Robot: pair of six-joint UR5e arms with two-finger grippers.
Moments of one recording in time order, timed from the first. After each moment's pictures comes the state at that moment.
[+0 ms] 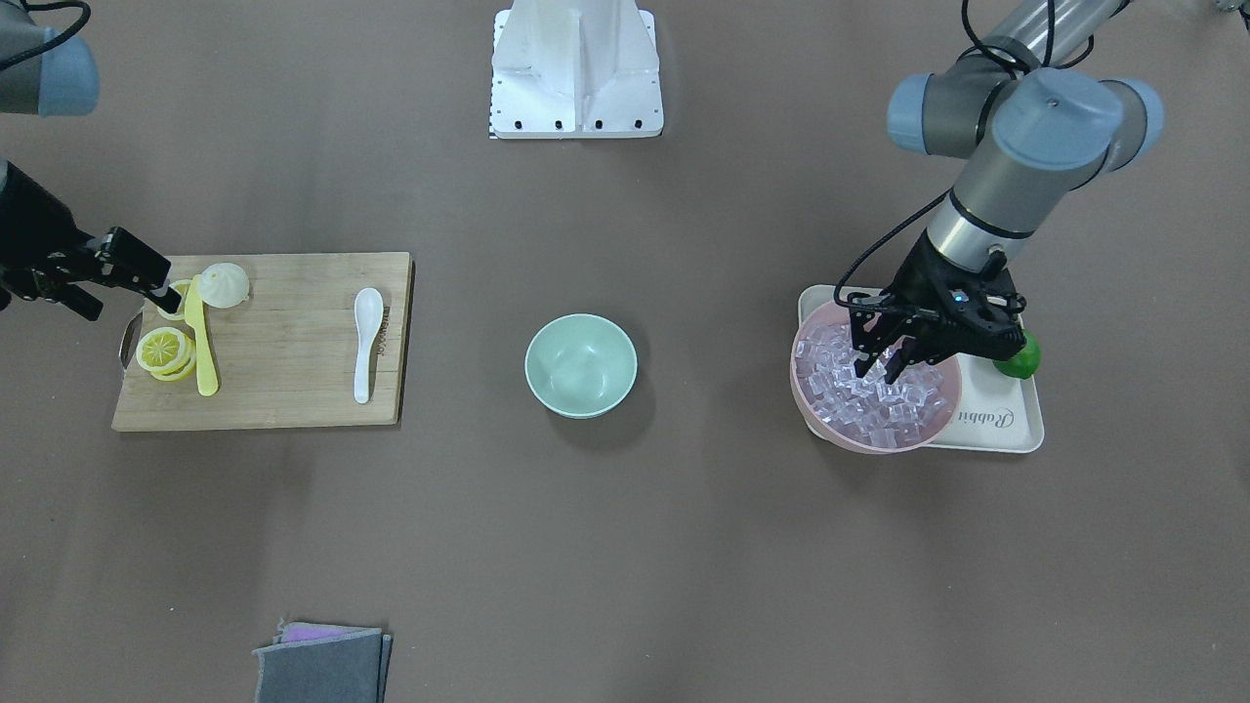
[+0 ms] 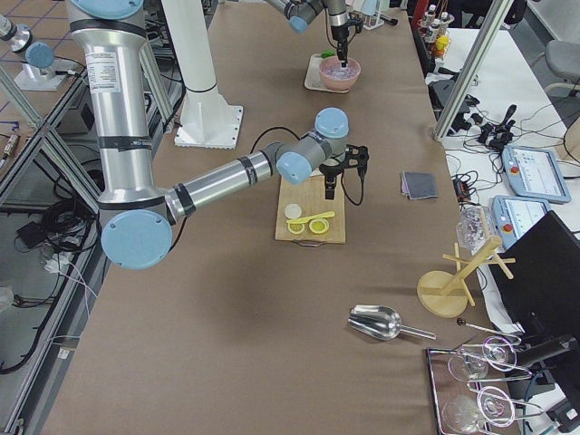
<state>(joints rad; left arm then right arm) -0.92 -1.95 -1.73 -1.94 -2.05 -0.84 1.03 -1.46 1.89 -1.26 2.27 0.93</state>
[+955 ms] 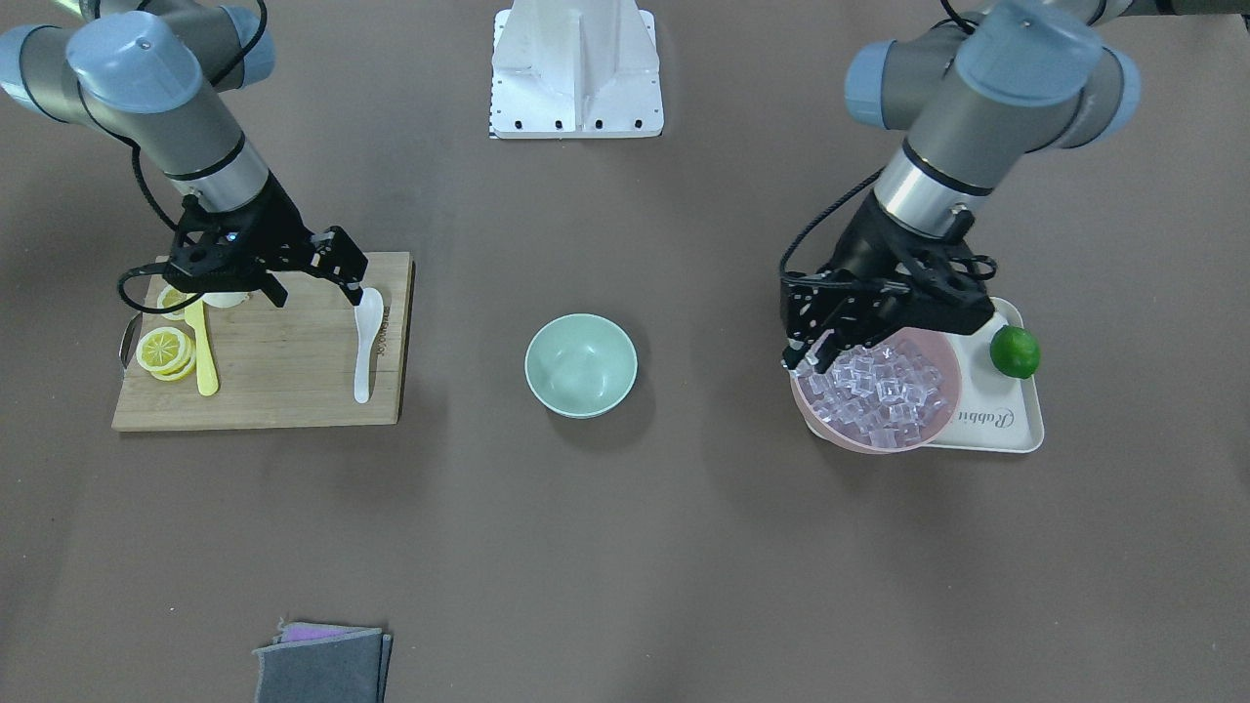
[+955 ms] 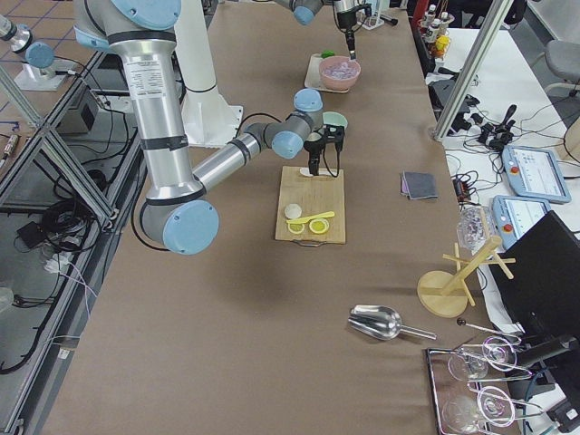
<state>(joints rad) -0.82 -2.15 -1.72 -1.92 -1.96 -1.18 0.69 -1.32 1.87 -1.27 1.93 1.20</state>
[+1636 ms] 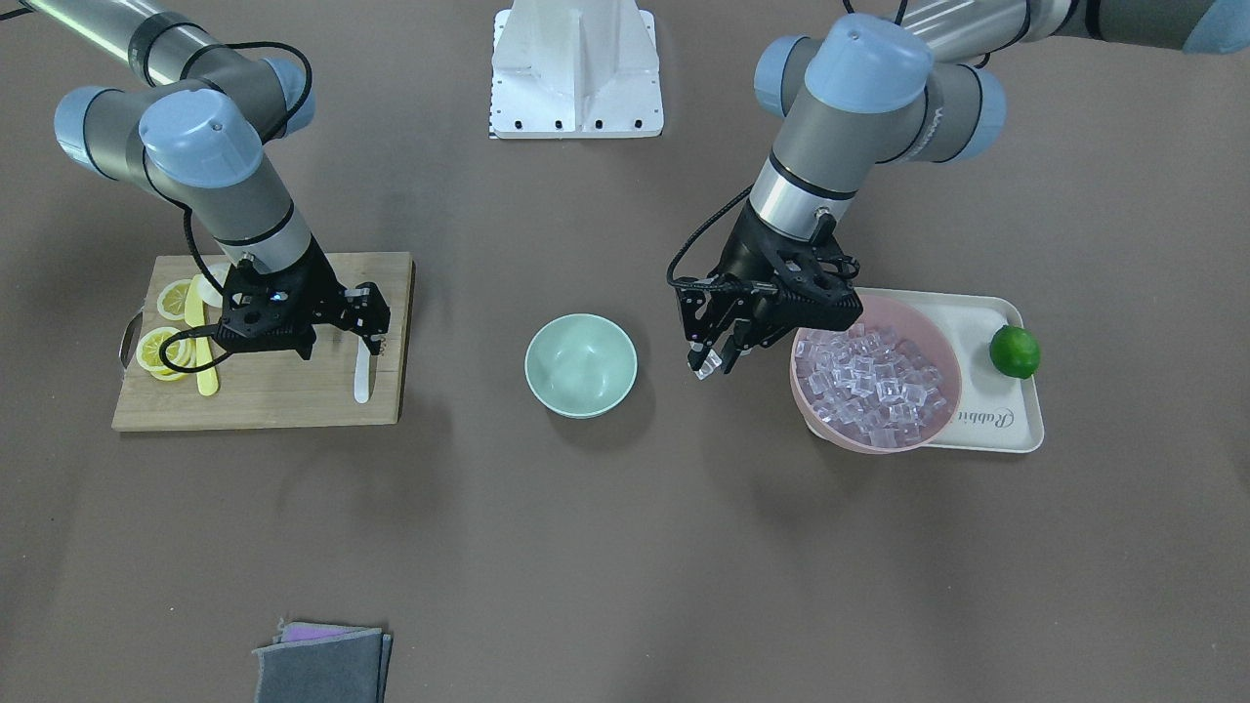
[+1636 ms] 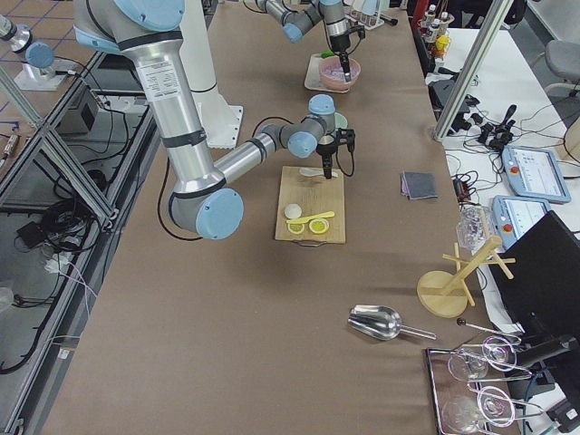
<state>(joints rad) -0.74 -2.21 -1.67 -1.92 -1.88 -1.24 0.71 -1.20 1.69 -1.28 1.92 1.07</state>
